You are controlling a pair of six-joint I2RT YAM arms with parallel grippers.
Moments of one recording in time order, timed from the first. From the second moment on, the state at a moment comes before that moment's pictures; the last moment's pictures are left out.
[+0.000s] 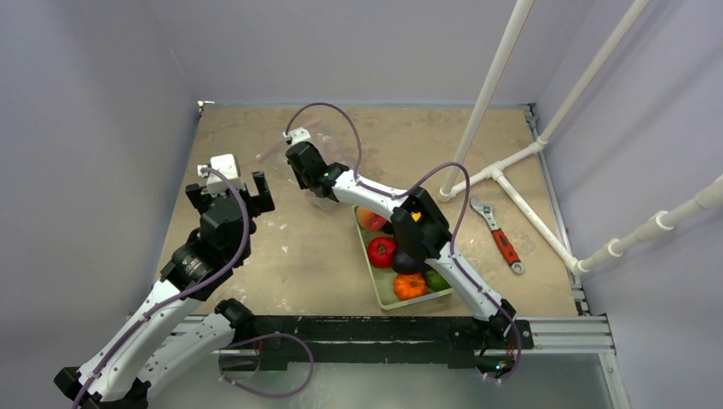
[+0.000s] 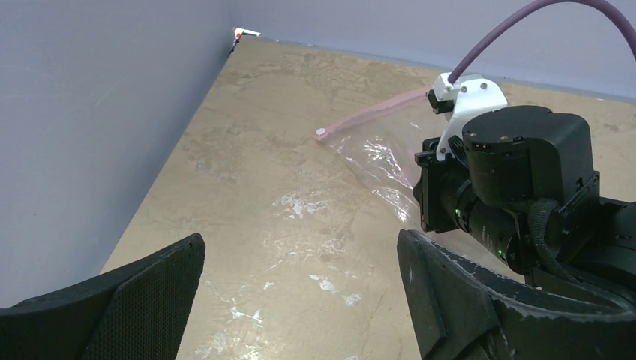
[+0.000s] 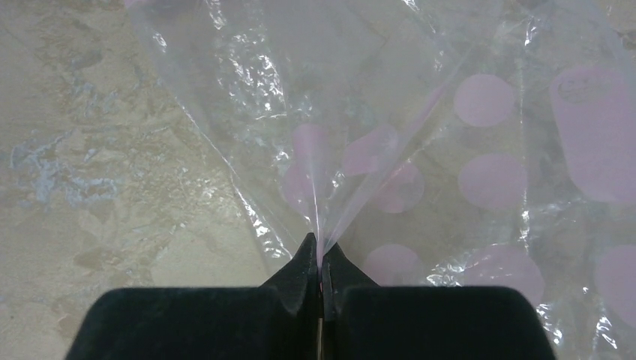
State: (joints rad) left arm -0.63 0.67 0.84 -0.44 -0.87 -0.22; right arm 0.90 2.55 2.24 -0.31 0.37 0.25
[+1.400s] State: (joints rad) left arm -0.35 0.90 0.92 -0.41 -0.33 -0.34; right arm 0.90 1.50 1.40 -0.05 0.41 0.12
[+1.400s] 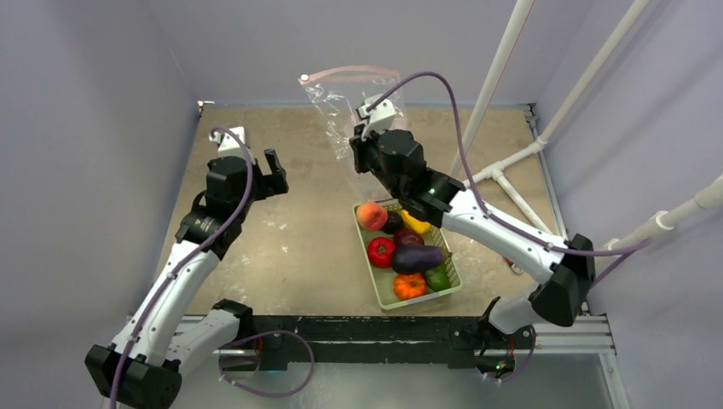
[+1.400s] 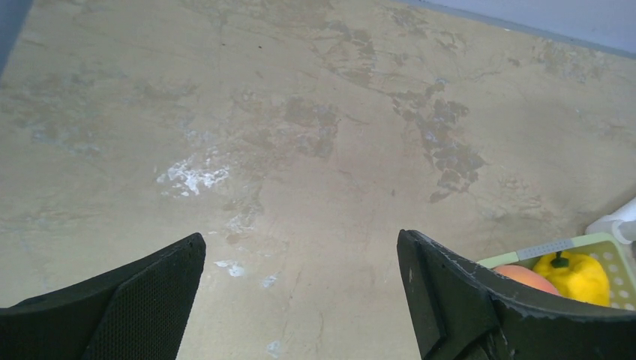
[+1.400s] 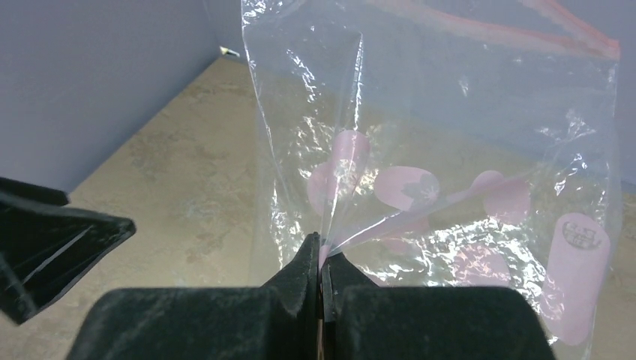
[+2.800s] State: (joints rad) left arm 0.07 1.14 1.08 -0.21 0.85 -0.87; right arm 0.90 0.89 1.07 -0.24 -0.29 -0.52
